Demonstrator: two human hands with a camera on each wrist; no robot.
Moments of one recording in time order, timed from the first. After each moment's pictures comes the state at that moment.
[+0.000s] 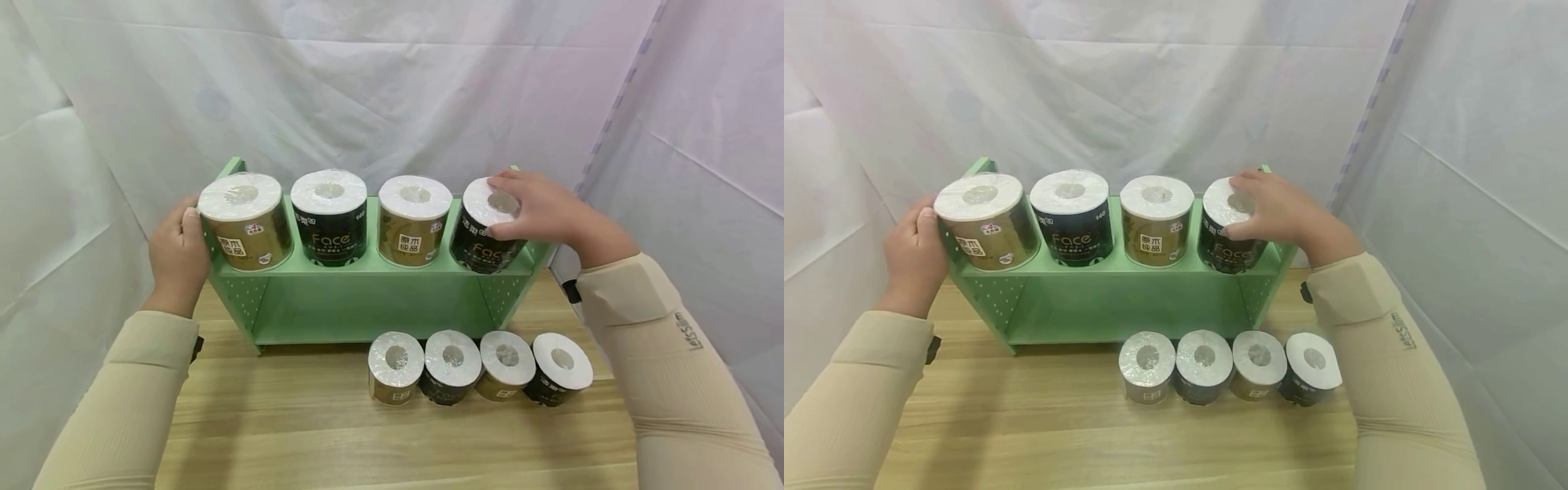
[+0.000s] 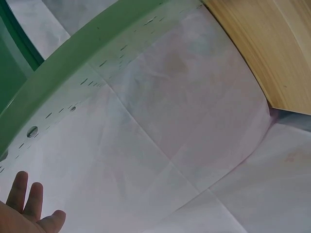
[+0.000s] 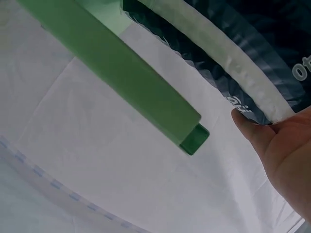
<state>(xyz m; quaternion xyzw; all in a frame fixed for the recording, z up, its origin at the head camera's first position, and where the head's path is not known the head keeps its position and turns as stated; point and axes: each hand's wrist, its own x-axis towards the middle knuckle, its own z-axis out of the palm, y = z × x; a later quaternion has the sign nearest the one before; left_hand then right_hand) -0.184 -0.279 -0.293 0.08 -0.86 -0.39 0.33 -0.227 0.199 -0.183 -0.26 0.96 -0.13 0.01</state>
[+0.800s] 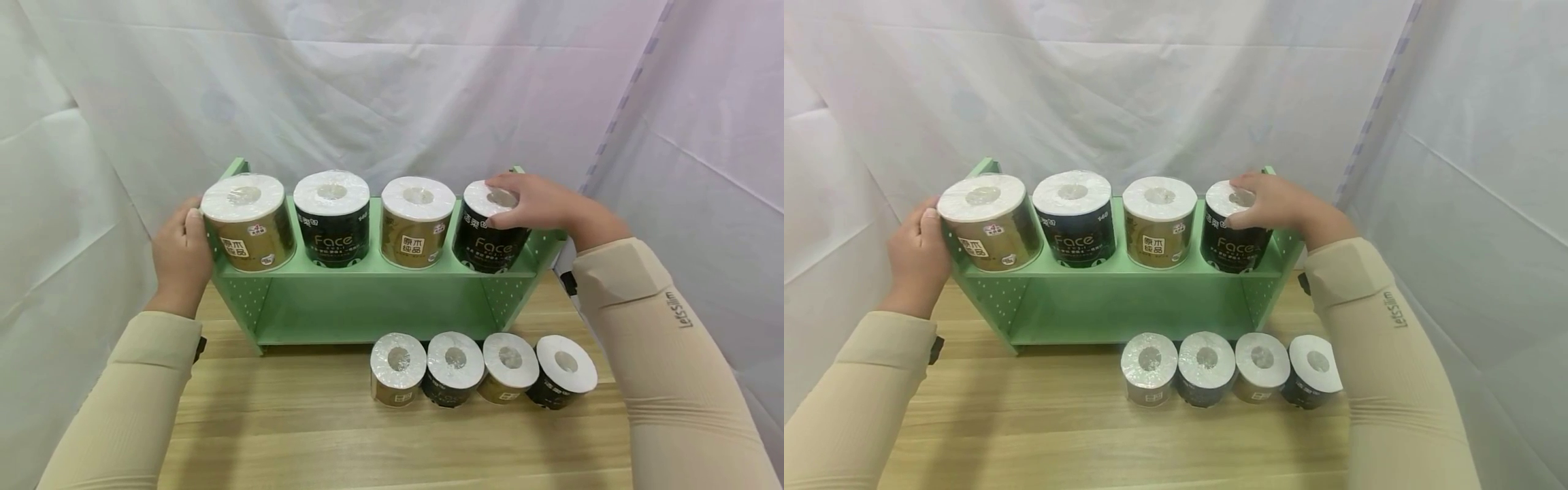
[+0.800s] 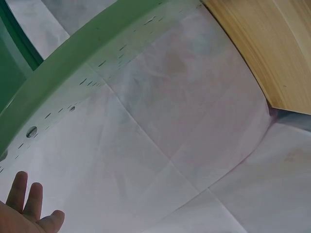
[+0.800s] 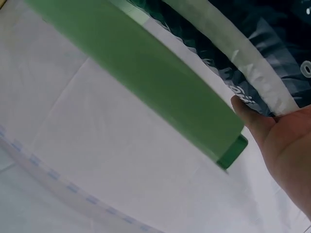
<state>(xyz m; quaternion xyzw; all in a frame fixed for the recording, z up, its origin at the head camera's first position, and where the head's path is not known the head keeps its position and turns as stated) -0.184 -0.278 -0.293 0.08 -0.86 -0.39 0.33 -0.253 0.201 -0.186 -0.25 0.95 -0.17 0.07</state>
